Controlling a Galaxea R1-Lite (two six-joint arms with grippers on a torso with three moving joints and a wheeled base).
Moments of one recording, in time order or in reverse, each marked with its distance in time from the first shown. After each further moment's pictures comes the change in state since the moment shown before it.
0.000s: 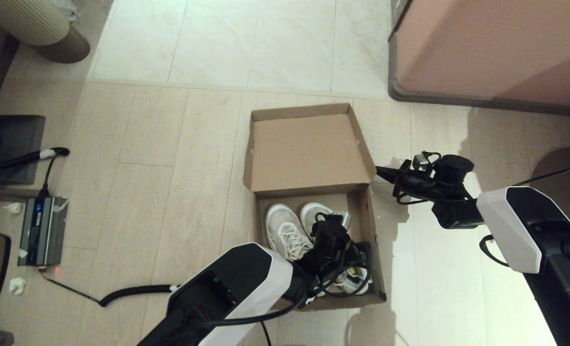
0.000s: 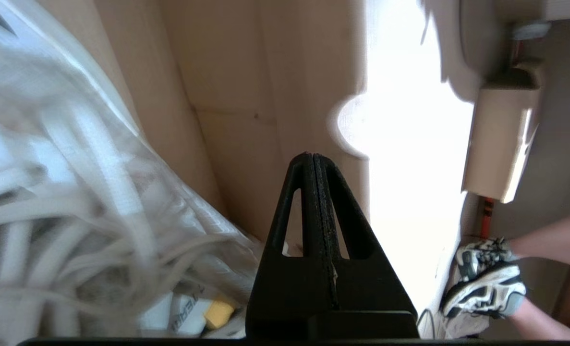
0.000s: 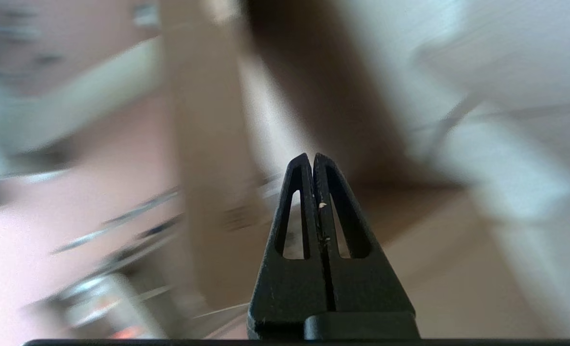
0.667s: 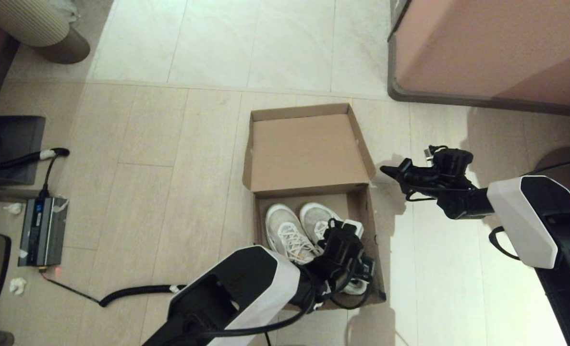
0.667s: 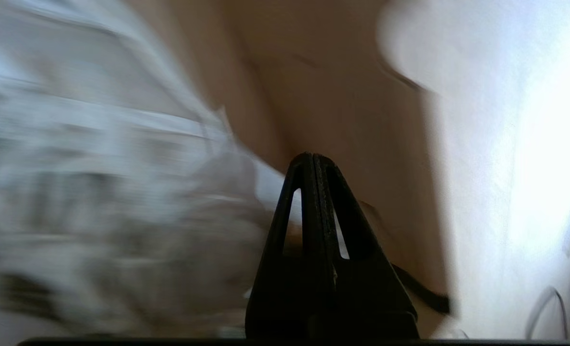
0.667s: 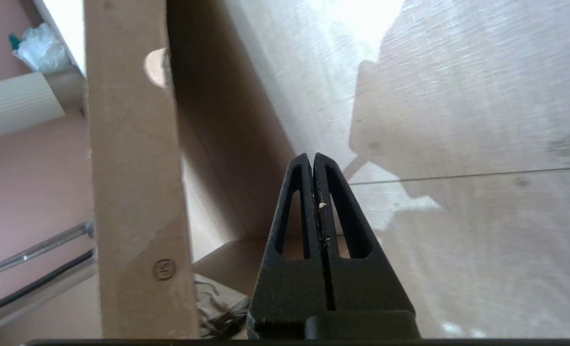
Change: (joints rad) left arm -0.021 -0.025 0.005 0.169 0.206 0.217; right arm 0.007 -0.086 0.031 0.253 -0.248 -0.353
